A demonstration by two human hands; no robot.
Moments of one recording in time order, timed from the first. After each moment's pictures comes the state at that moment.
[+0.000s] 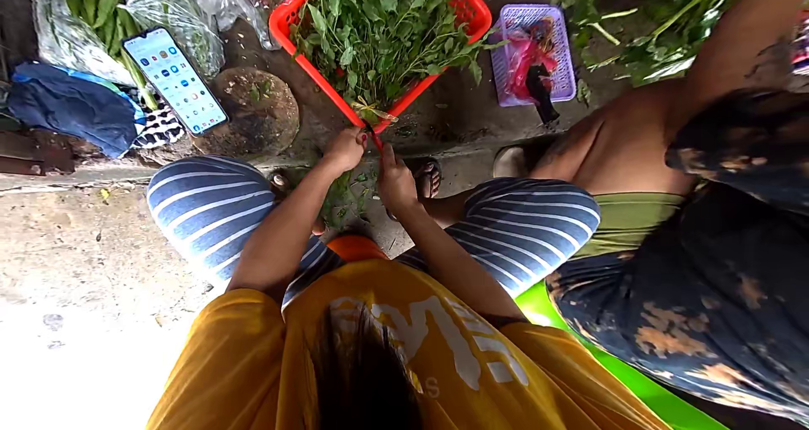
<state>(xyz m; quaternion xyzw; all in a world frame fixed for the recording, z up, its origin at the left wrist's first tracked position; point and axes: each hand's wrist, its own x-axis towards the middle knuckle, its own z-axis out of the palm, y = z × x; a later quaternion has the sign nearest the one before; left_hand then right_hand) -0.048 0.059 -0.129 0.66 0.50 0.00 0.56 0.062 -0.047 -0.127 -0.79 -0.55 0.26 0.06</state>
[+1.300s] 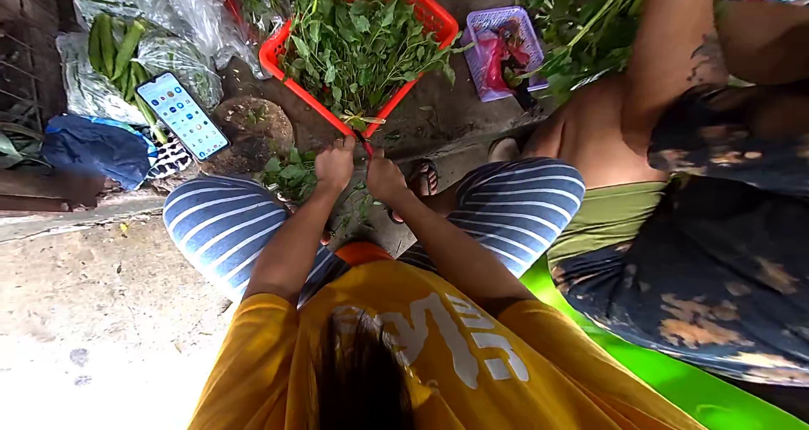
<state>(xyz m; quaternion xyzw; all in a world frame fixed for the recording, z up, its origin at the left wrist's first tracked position) -0.041 0.031 -0.143 0.82 0.54 -0.02 0.22 0.050 -0.026 -0.094 -0.82 -0.45 0.35 -0.06</state>
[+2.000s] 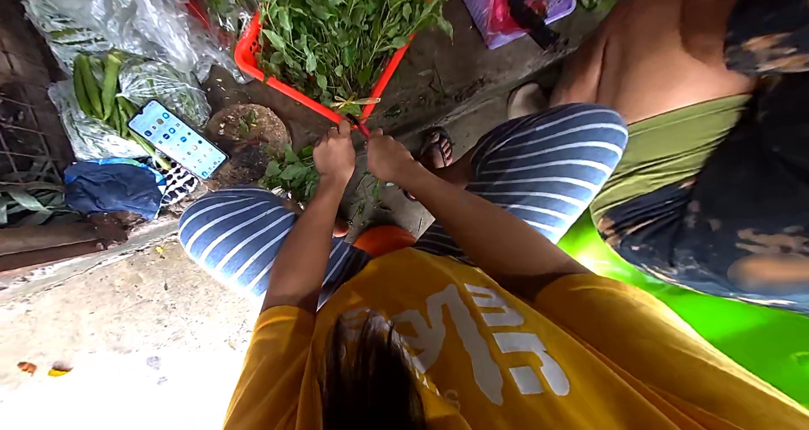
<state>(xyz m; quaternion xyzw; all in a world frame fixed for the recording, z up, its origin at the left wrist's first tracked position) -0.033 0.033 -0.135 0.81 0.56 -0.01 0.17 0.053 -0.011 -0.077 -0.80 -0.45 0.39 -0.07</state>
